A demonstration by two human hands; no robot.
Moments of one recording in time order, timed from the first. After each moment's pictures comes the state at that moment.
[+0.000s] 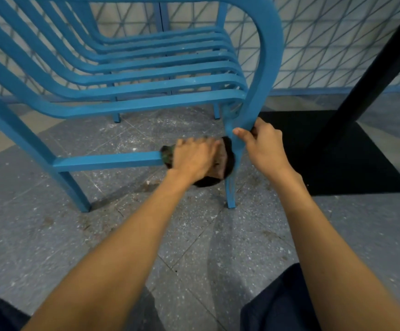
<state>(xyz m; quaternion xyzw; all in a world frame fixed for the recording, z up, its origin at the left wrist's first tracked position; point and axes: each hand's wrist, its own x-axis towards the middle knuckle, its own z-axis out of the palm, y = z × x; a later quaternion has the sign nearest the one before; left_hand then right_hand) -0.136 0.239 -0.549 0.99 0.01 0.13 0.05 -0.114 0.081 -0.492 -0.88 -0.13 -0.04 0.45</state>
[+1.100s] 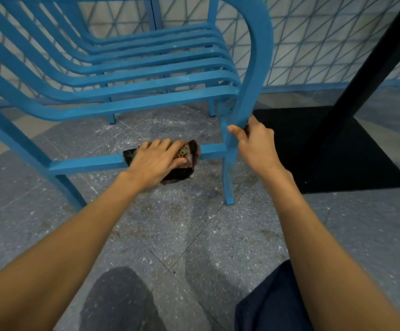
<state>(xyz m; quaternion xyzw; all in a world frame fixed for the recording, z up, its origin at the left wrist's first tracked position) -0.154 0.316 -0.556 1.00 -0.07 0.05 -0.04 -0.106 0.081 -0.498 -0.88 -0.13 -0.04 0.45</state>
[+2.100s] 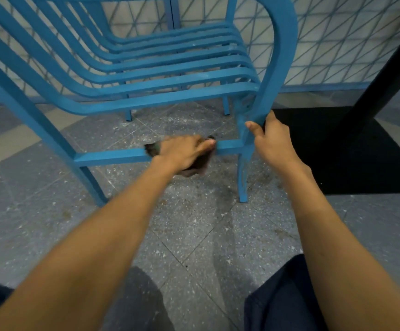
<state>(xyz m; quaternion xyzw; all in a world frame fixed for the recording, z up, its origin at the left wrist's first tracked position) -0.136 0.290 -0.540 1.00 0.03 -0.02 0.06 -0.106 0.082 -0.498 -0.88 -0.13 -0.03 0.46</state>
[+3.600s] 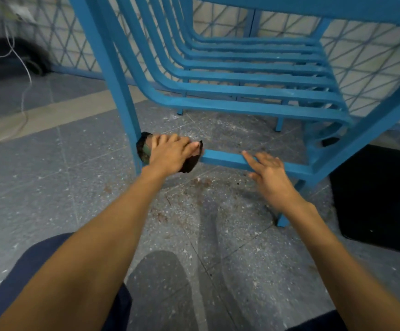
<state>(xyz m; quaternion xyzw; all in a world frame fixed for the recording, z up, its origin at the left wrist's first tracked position) -0.207 0.439 -0.562 0.98 0.19 0.04 0.10 -0.120 0.184 -0.568 -0.90 -0.41 -0.02 0.16</state>
